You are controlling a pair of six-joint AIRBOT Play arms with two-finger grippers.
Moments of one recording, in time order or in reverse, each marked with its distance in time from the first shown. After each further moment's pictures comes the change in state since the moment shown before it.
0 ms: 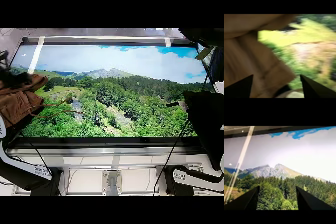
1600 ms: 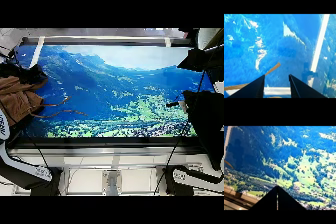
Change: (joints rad) left arm -0.135 0.022 0.002 -0.394 -0.070 -0.040; right arm -0.006 0.008 -0.002 -0.026 0.480 0.000
